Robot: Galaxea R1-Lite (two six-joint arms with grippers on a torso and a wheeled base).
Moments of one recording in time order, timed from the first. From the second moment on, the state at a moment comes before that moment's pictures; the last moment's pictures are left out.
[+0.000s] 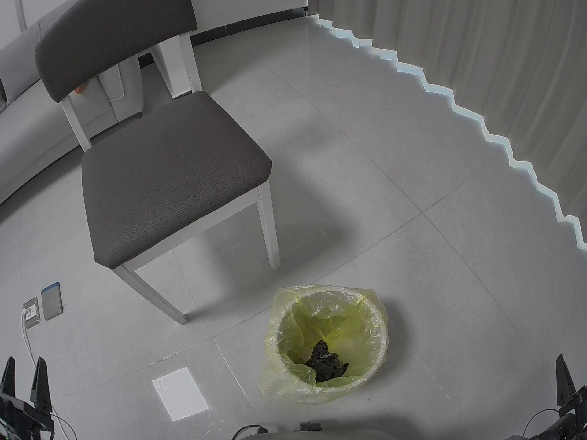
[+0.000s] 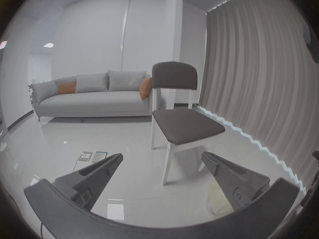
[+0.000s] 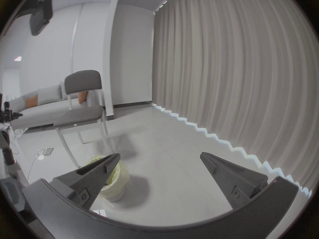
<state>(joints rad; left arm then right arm) -0.03 0.07 -0.02 -0.06 0.24 -0.19 0.00 0.03 -0.02 -0.08 -0.03 -0.03</state>
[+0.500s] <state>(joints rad) 0.00 0.01 -0.02 0.00 0.21 0.00 0.00 0.01 -0.02 -0.08 -0.15 -0.08</state>
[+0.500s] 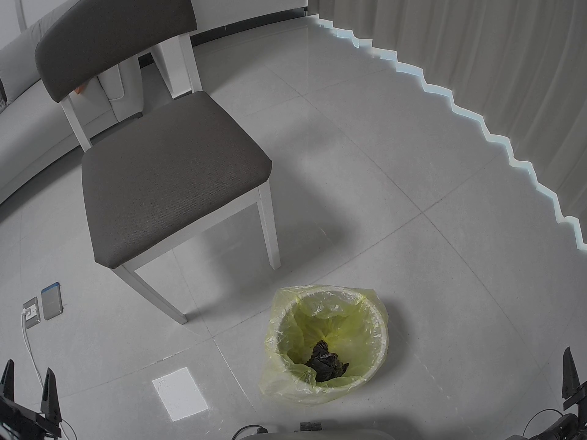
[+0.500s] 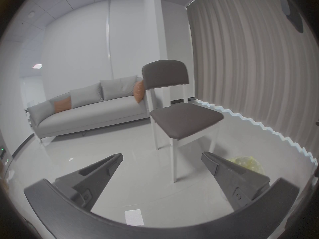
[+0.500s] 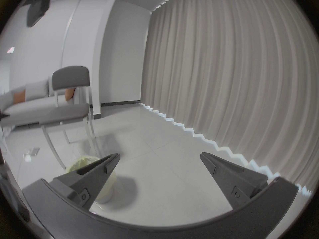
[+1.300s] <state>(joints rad) 0.00 0.01 -0.02 0.02 -0.03 0.02 0.00 0.01 -0.02 0.00 -0.05 0.01</state>
